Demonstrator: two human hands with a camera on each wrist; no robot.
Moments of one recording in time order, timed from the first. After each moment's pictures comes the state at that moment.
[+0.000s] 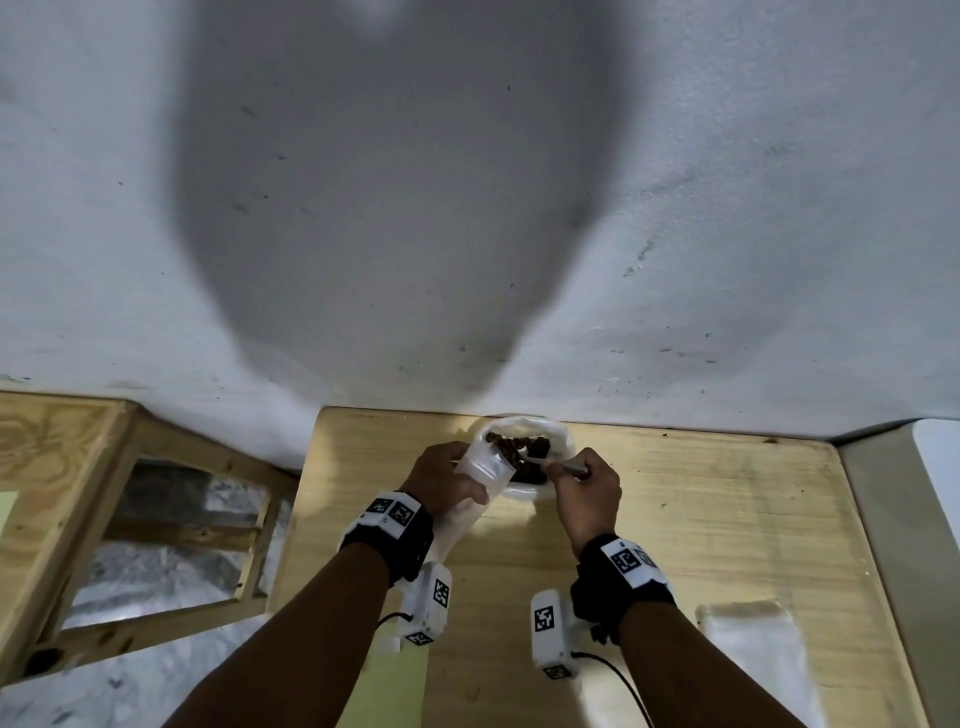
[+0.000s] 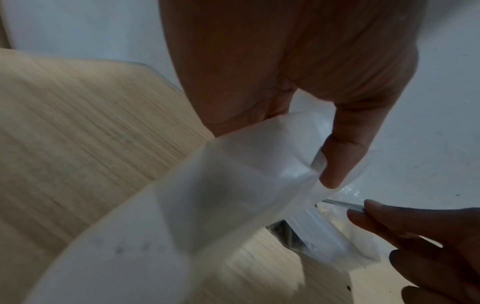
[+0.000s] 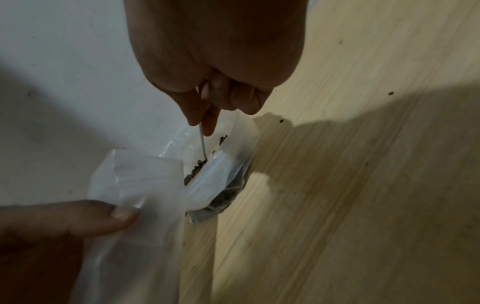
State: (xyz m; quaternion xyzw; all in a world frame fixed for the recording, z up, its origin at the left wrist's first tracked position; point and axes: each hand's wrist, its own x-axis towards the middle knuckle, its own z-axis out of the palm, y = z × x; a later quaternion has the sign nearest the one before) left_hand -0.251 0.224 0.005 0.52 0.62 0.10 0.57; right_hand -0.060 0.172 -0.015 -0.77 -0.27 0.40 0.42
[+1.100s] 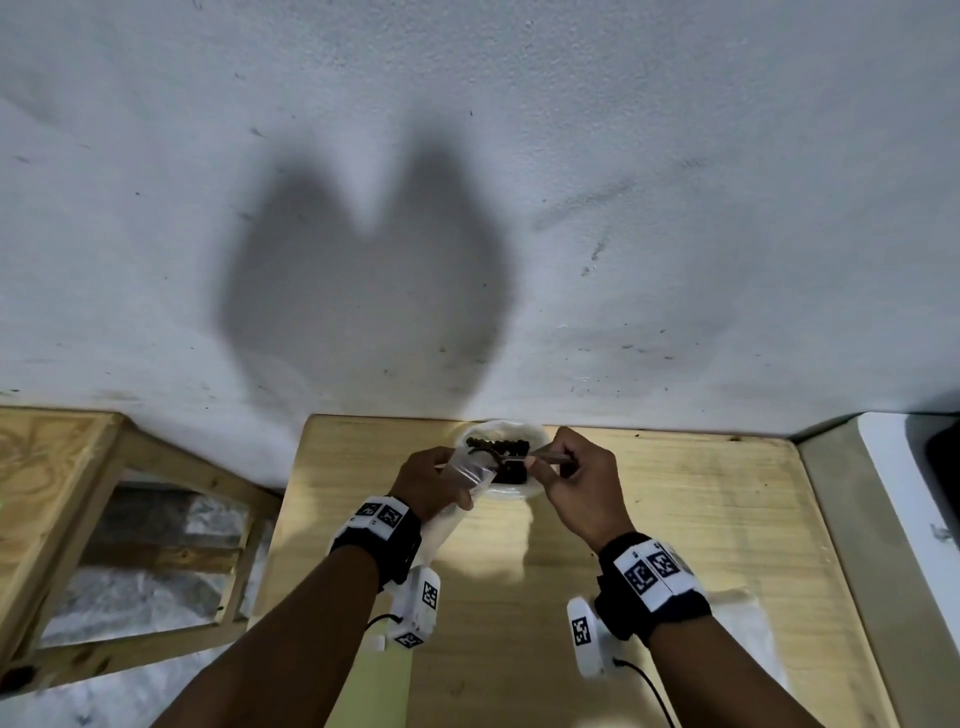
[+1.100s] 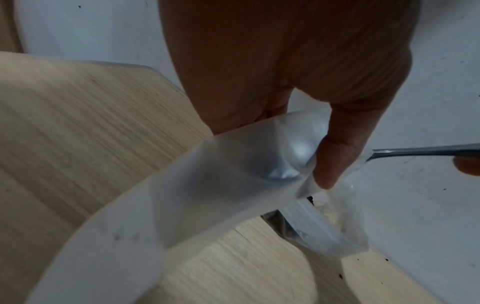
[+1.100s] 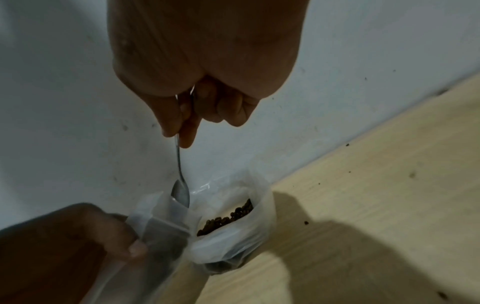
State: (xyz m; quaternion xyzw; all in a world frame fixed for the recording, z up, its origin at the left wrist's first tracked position) left_hand -0.248 0.212 0.010 0.52 0.63 0.12 0.56; right_hand -0.035 0.159 0.042 -0.67 -0.51 0.37 0.40
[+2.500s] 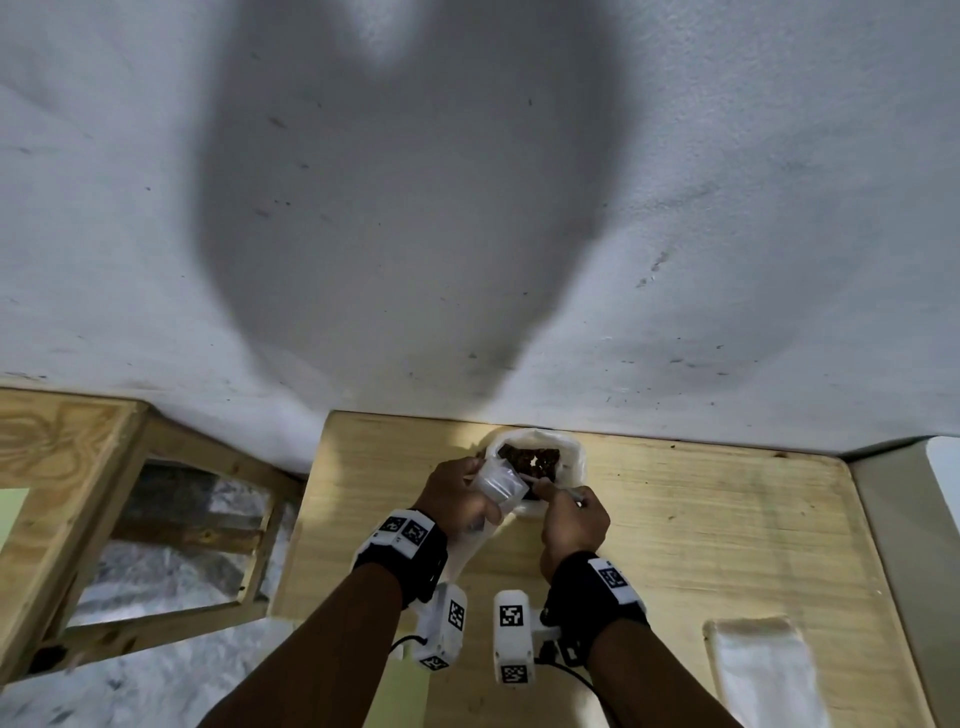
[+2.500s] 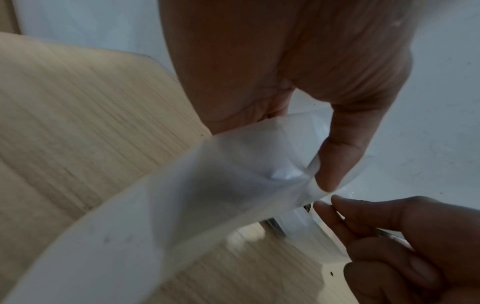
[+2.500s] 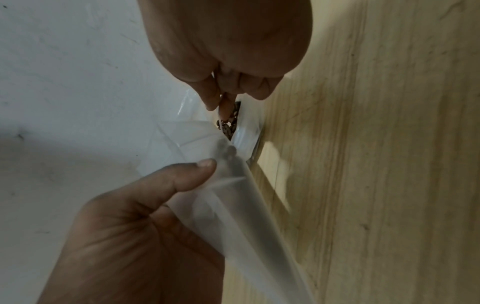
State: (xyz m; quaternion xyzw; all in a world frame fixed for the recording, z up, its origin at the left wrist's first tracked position) left_hand -0.244 0.211 0.010 0.48 0.62 0.11 0.61; right_hand -0.097 0.167 -0.027 -0.77 -0.02 0.44 0.45
